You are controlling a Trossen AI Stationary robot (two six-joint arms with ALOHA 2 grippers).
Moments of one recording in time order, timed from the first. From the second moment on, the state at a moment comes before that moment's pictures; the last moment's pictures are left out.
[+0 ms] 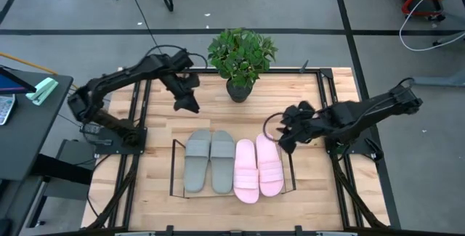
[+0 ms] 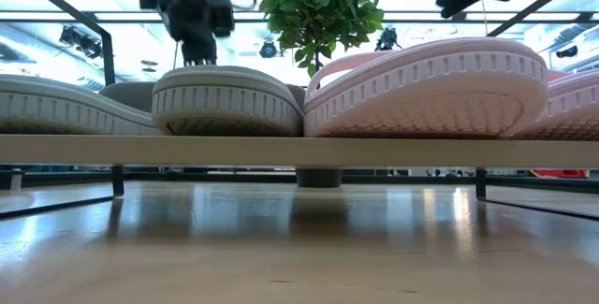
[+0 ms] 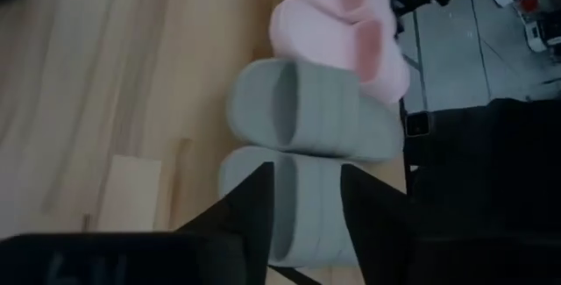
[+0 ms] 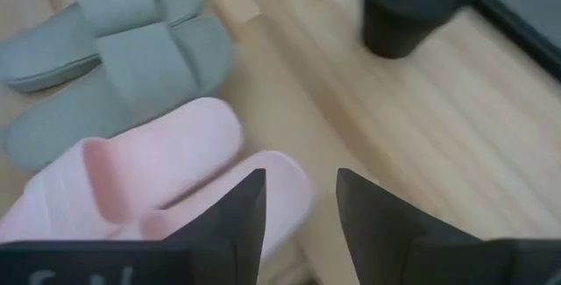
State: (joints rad) left arm 0.64 1.43 1.20 -1.00 0.81 0.27; right arm 0.31 1.20 1.18 -1.00 0.47 0.79
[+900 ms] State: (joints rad) left arm 0.17 1.21 1.20 -0.58 0.36 -0.03; right arm 0.33 0.88 1.18 -1.10 0.41 0.90
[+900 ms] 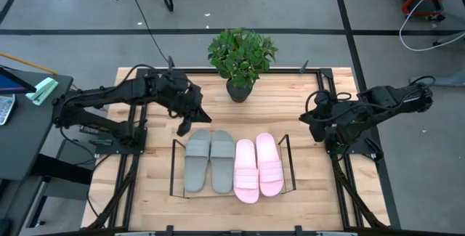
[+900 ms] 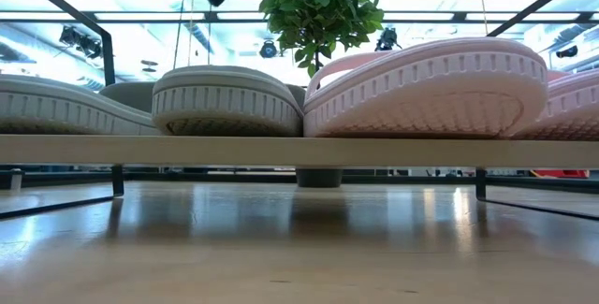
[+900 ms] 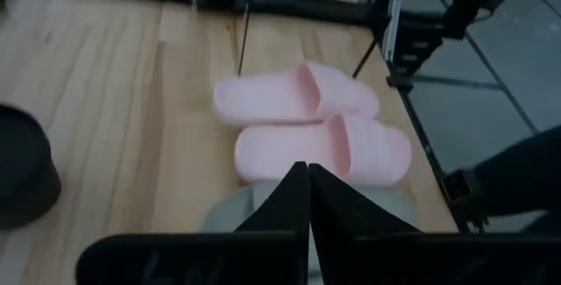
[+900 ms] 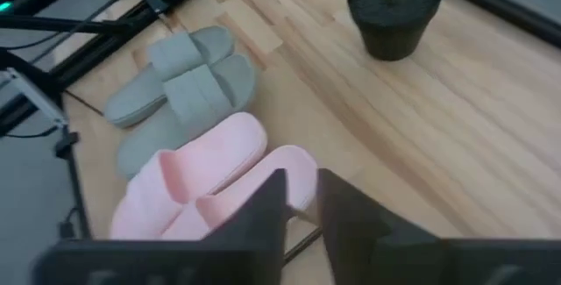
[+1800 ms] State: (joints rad) left arm -0.04 1.20 0.97 0.04 -0.03 -0.20; right arm 0.85 0.67 0.87 -0.98 0.74 1.10
